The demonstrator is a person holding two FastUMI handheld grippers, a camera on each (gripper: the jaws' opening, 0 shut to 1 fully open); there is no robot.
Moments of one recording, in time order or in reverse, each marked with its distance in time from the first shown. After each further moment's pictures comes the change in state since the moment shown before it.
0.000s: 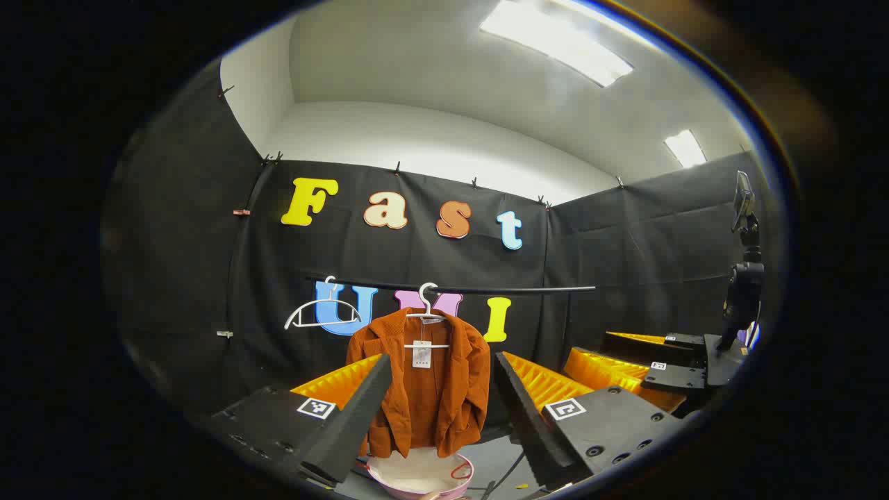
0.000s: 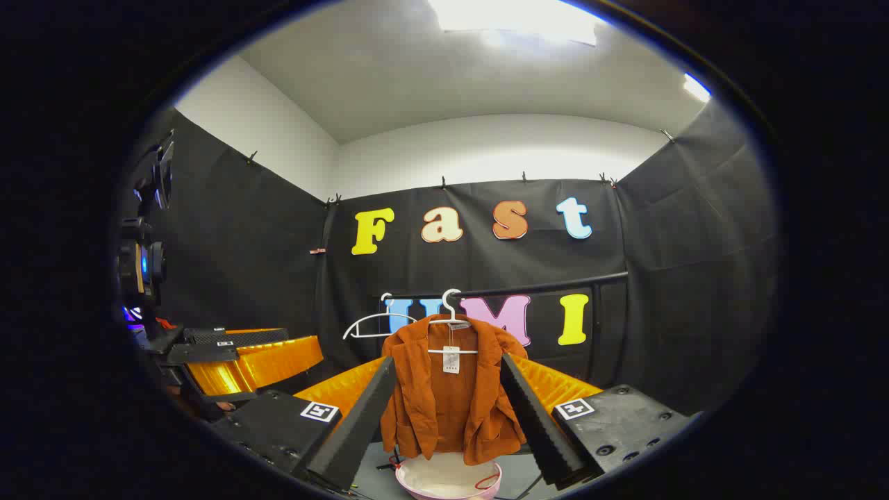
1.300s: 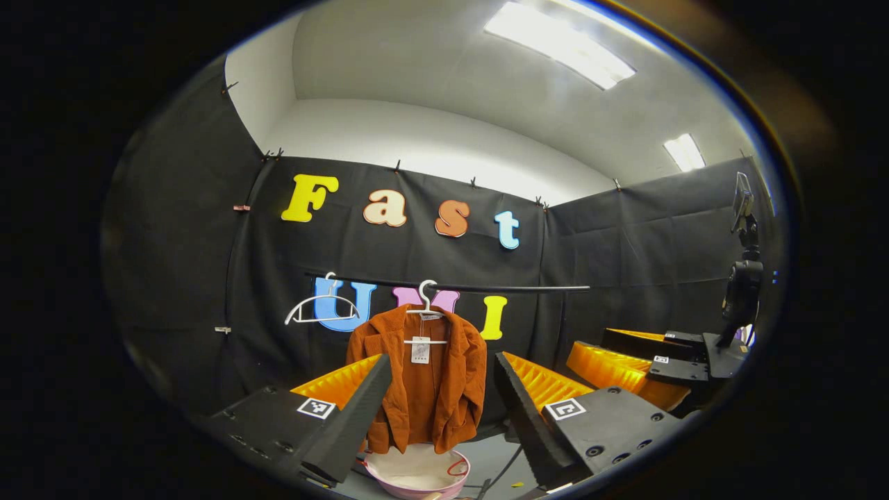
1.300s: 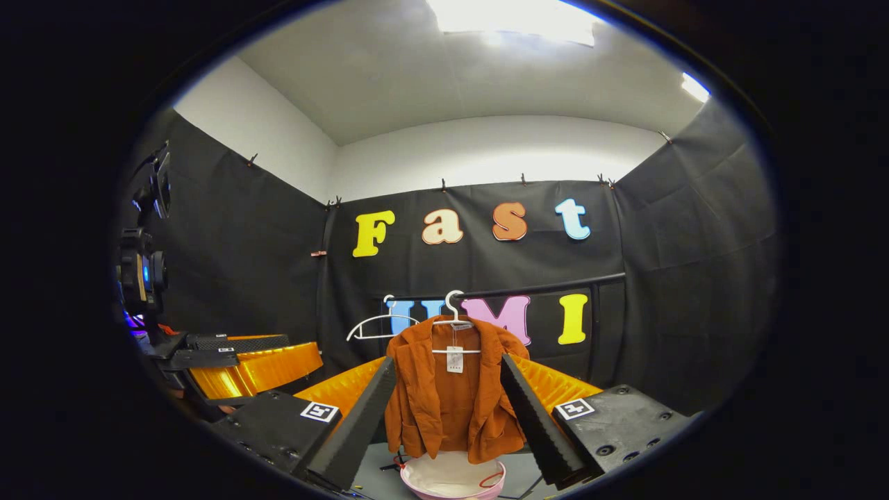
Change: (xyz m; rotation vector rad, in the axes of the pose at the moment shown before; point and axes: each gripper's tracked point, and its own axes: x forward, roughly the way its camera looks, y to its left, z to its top) left arm -0.015 0.010 0.004 -0.018 0.012 -0.025; right arm -0.008 0.010 0.000 -0.001 0.009 -0.019
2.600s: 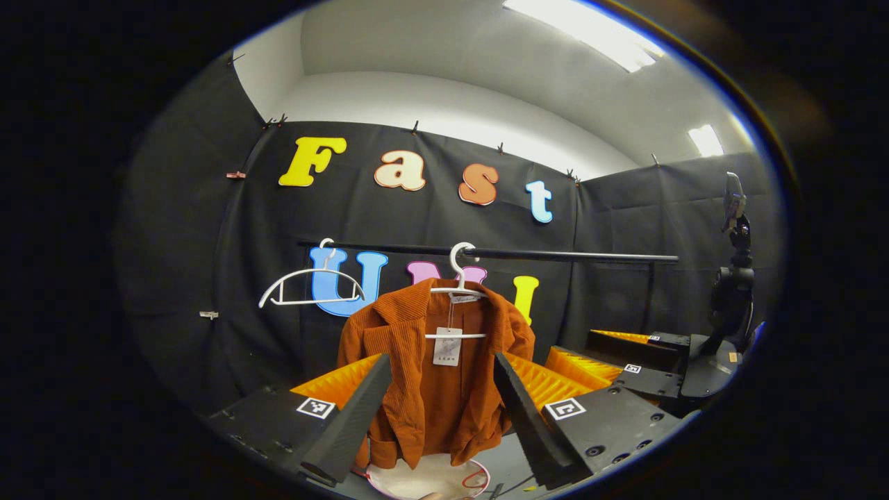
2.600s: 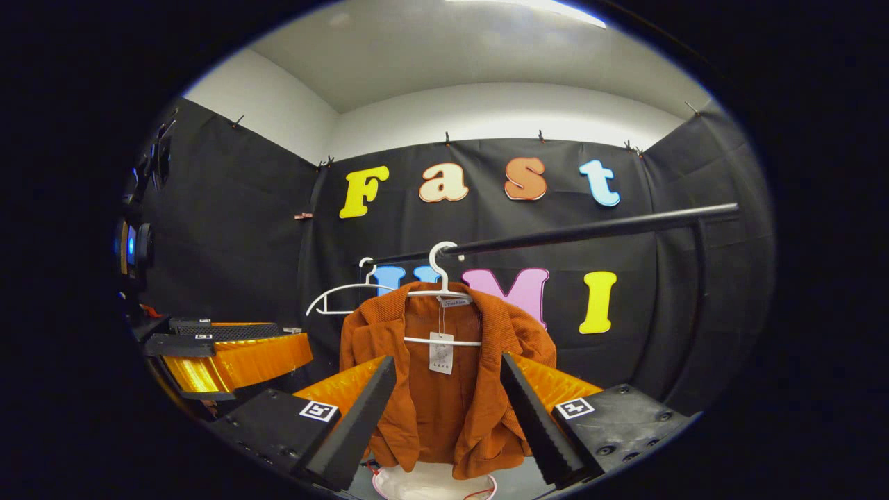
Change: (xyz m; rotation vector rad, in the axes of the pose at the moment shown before) left arm 0.215 0.074 -0.091 -0.027 0.078 0.094; right arm 0.227 -0.046 -0.133 -0.011 0.131 0.069
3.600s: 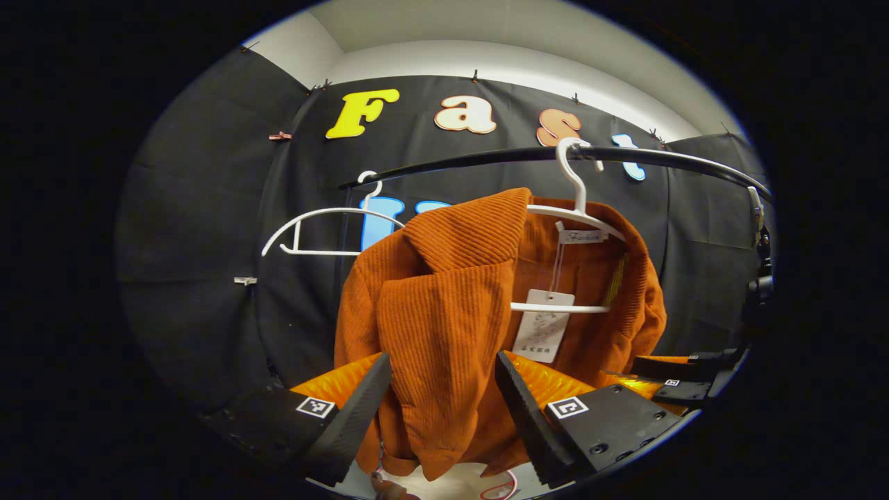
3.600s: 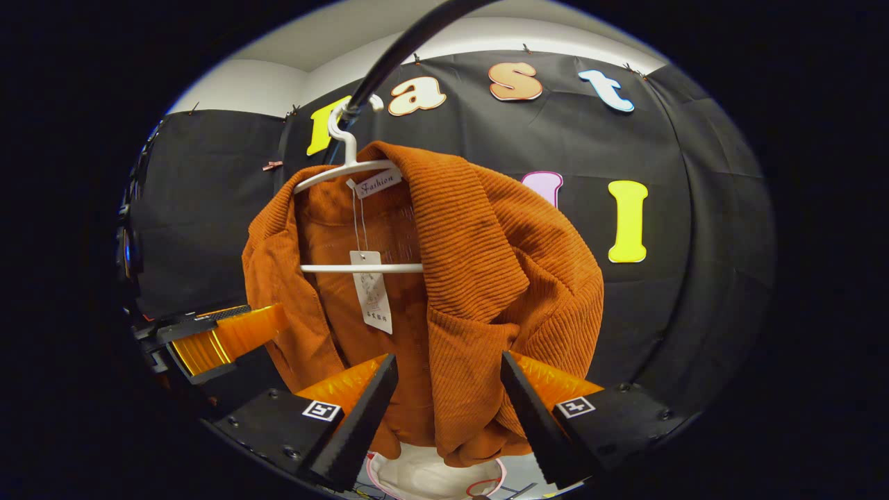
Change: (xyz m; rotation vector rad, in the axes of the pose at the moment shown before) left arm 0.160 0.075 -0.097 -0.034 0.111 0.312; right arm 0.137 -0.067 -0.138 0.094 0.293 0.031
